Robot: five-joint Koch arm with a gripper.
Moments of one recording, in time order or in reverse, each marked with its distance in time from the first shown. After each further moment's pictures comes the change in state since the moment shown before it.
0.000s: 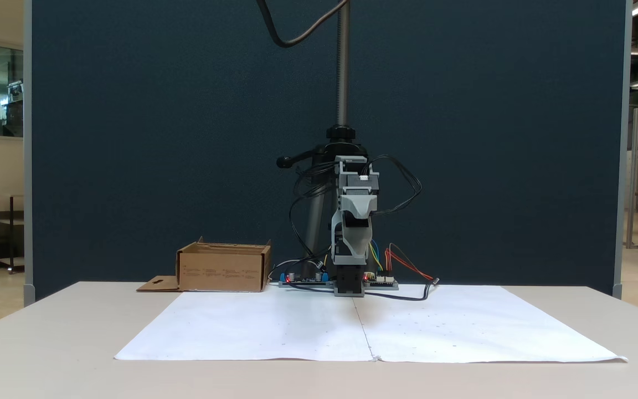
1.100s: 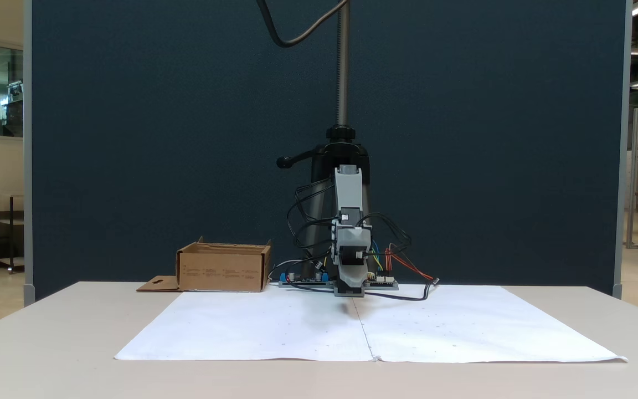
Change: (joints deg) arm 0.7 12.6 49.4 -61.4 0.0
